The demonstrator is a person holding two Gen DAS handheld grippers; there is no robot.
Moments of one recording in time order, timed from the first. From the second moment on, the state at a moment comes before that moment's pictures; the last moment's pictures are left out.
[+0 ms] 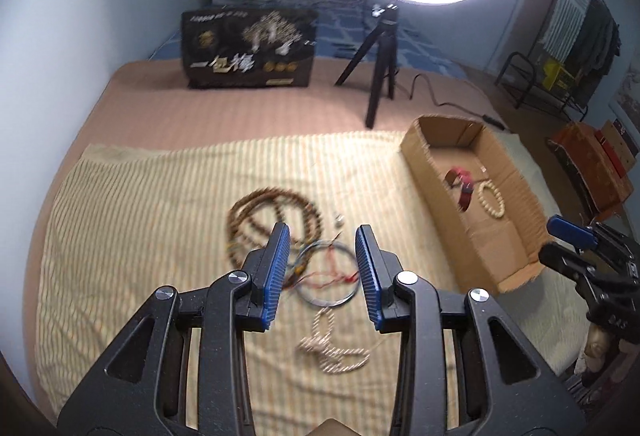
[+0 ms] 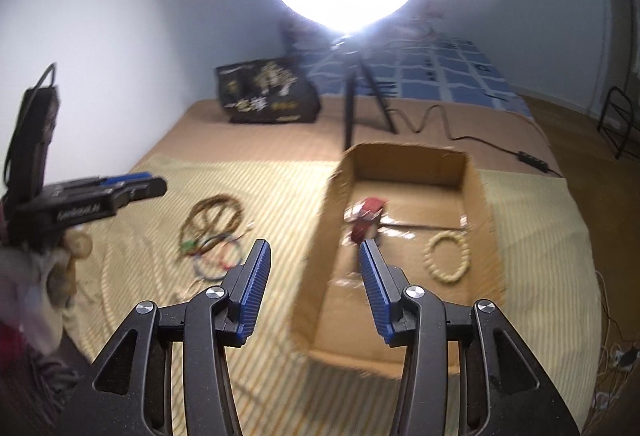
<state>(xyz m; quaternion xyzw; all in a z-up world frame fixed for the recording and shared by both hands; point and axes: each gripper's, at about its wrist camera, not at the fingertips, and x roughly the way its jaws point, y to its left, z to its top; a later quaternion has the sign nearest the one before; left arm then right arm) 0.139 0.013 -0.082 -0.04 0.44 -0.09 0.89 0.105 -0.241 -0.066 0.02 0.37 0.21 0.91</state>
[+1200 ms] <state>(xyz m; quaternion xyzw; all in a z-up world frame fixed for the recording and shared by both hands) 0.110 0.011 -0.187 -0.05 0.55 -0.11 0.83 0.073 -0.156 -0.155 -0.06 0.44 0.28 0.85</state>
